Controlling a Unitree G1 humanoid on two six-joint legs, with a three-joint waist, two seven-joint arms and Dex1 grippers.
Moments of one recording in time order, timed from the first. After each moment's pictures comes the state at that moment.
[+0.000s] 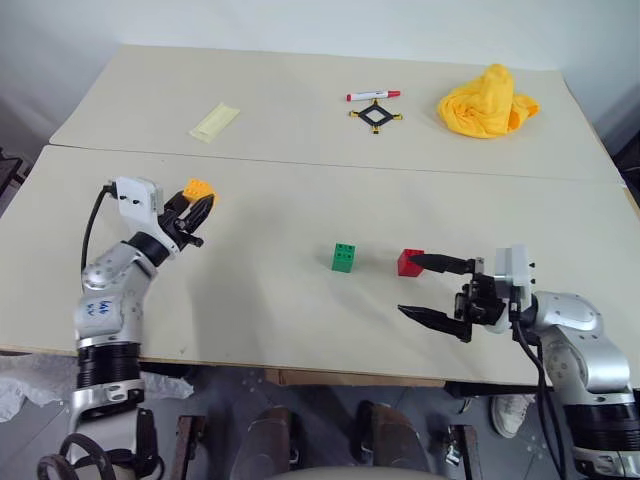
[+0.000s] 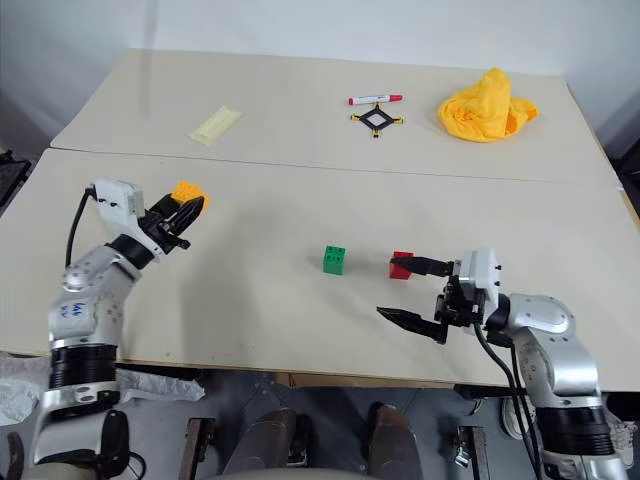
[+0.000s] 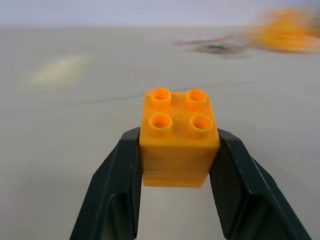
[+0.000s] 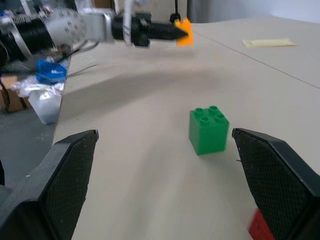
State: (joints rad) left arm -0.47 0.58 0.24 0.25 -0.44 0.16 -0.92; right arm -0.11 -0.65 -0.16 -0.15 0.59 0.15 1.24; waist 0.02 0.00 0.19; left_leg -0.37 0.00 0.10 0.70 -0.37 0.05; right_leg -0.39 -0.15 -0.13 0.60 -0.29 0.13
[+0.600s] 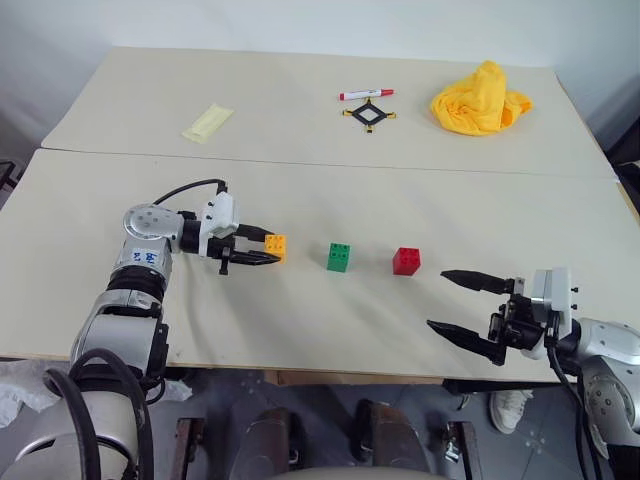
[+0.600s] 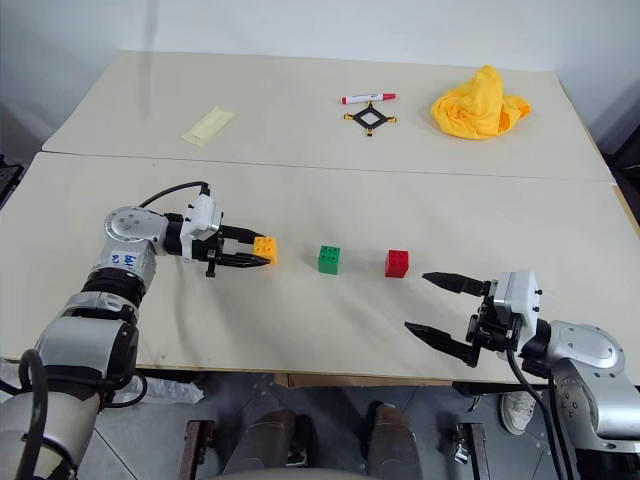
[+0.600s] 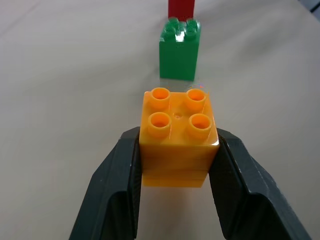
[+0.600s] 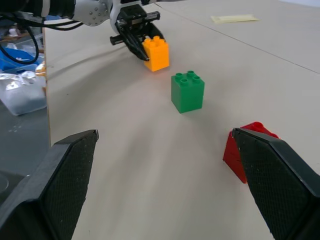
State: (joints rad) left arm -1.00 0.51 -0.06 1.20 -0.11 -0.47 -1.50; right arm 0.09 -0.68 -0.28 -0.26 0.62 0.16 1.18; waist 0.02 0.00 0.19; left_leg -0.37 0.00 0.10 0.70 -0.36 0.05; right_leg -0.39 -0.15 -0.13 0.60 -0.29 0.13
